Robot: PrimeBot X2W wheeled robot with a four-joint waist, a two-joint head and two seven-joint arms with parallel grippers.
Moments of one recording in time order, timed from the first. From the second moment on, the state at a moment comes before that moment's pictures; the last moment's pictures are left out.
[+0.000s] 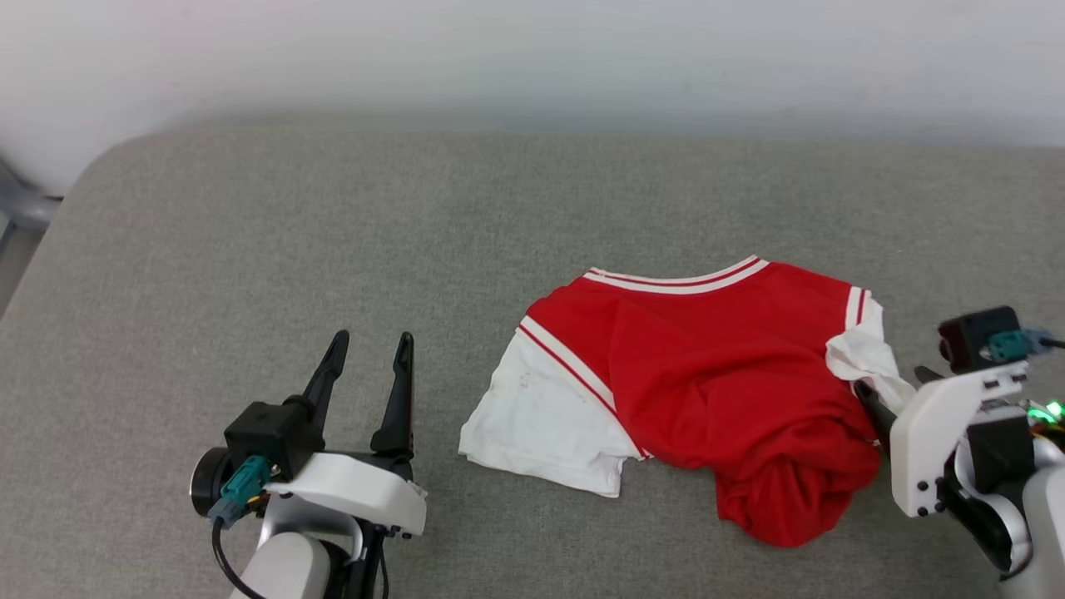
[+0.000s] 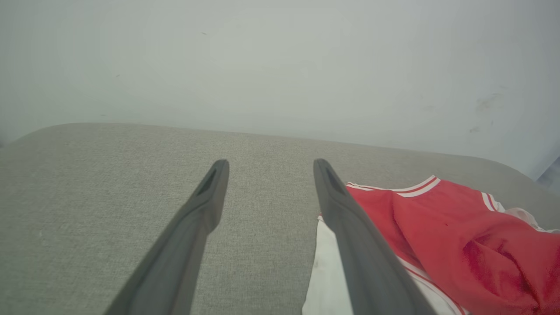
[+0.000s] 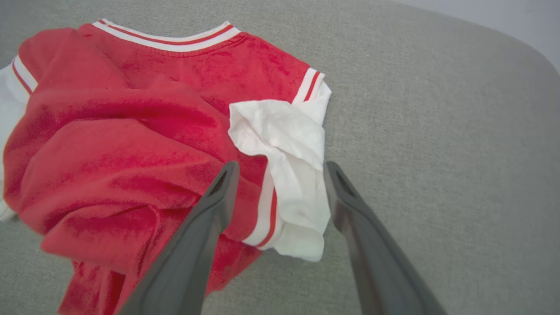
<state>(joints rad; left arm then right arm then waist) -0.16 0.16 -0.24 0.16 -0.37 0.04 -0.24 -0.21 -0.27 0.00 0.11 0.21 0.13 0.56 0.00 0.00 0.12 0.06</state>
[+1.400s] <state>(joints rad) -0.20 0.17 -0.22 0.20 -0.36 0.02 -0.26 -0.26 -0.15 -0.37 0.41 0.21 0.13 0.10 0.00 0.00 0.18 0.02</state>
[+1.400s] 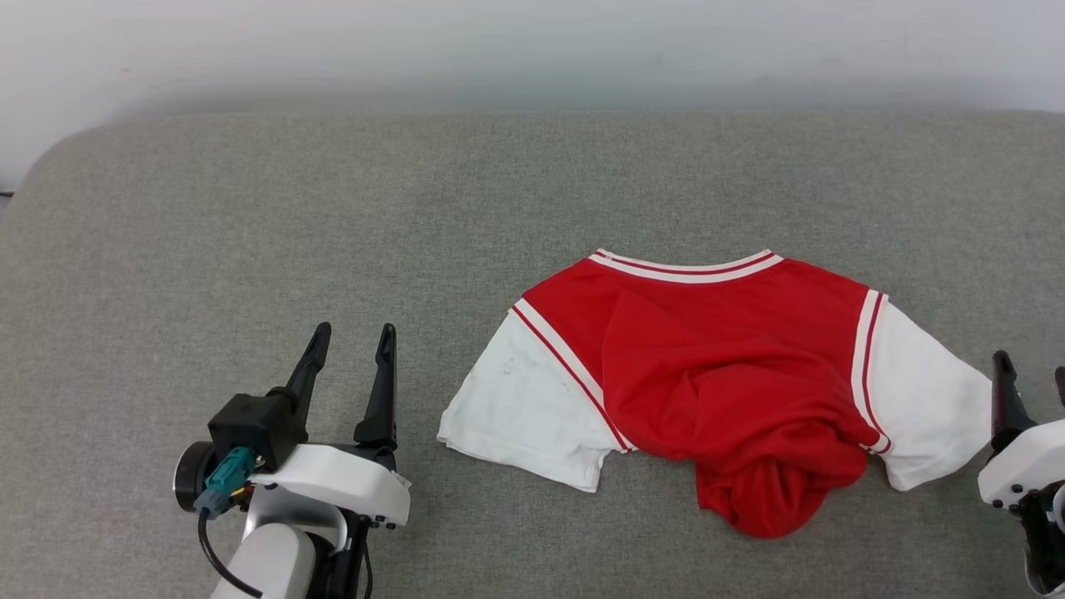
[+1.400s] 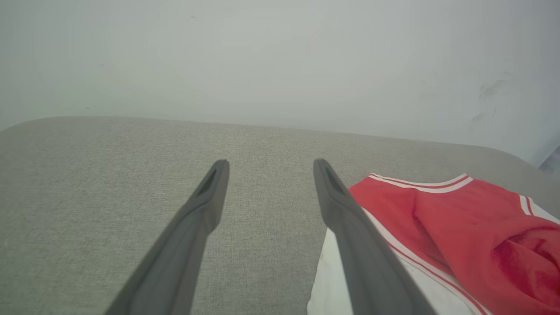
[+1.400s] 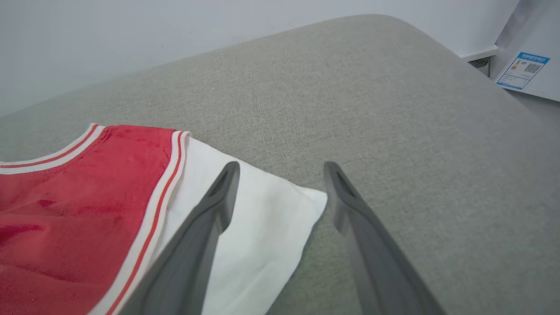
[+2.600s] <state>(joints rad) -0.27 0.26 -0.32 0.31 -0.46 -0.01 0.34 0.09 -0.05 -0.04 -0.13 0.19 0.13 0.01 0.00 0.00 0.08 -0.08</state>
